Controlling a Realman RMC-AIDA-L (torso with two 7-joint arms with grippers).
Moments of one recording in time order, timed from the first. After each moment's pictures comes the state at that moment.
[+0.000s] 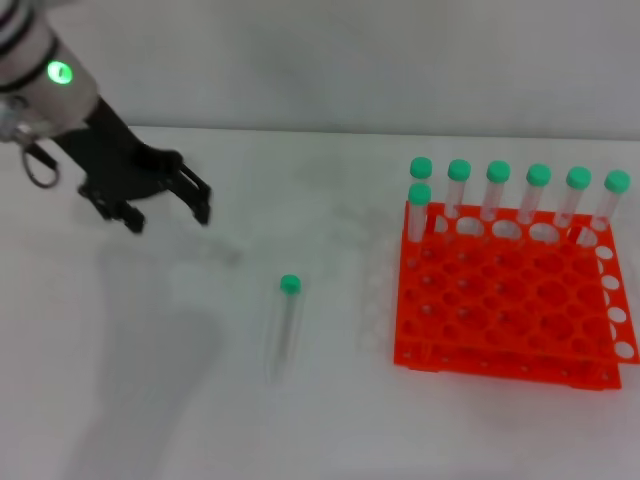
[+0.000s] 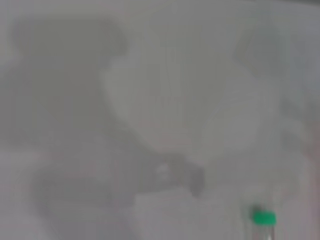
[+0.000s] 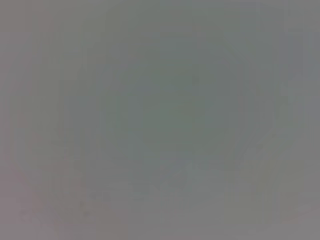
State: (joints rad) left arm -1.41 -1.90 2.85 -0.57 0.70 1.50 -2.67; right arm 0.45 2.01 -0.30 -0.08 2.19 1.15 -2.78
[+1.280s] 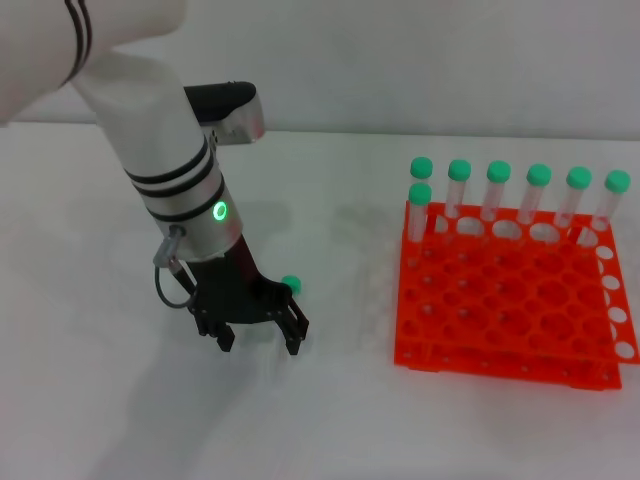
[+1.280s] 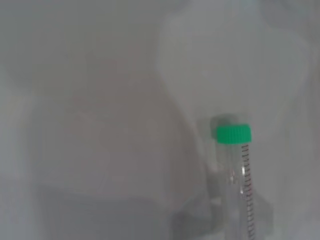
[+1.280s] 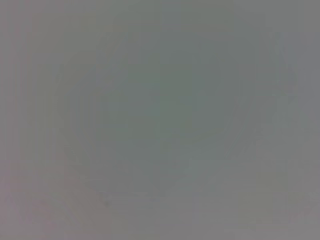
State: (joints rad) left arm -1.42 -2.06 2.85 -0.25 0.88 1.31 -2.92; right arm 0.48 2.01 -0.33 -0.07 2.18 1.12 -2.78
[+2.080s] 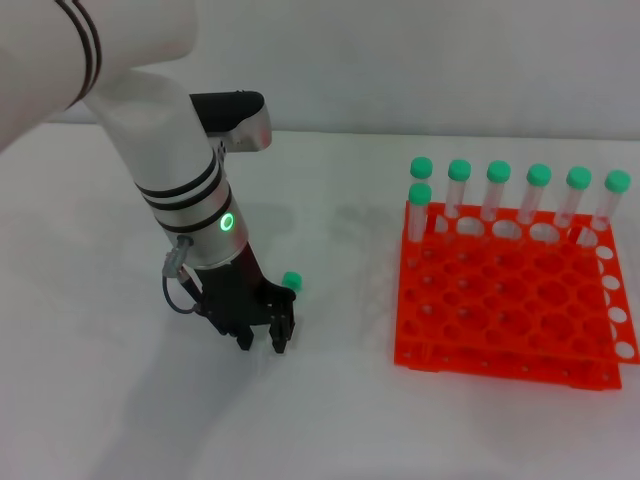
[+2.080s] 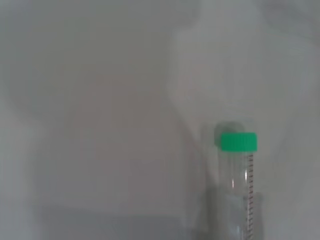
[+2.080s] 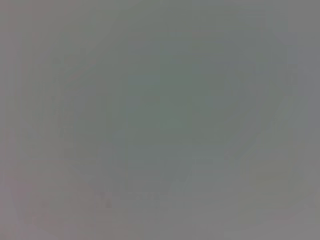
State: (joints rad) left arm -1.40 -2.07 2.85 -0.21 0.90 1.23 -2.92; right arm 0.49 2.01 -0.33 -0.07 2.18 1.10 -2.78
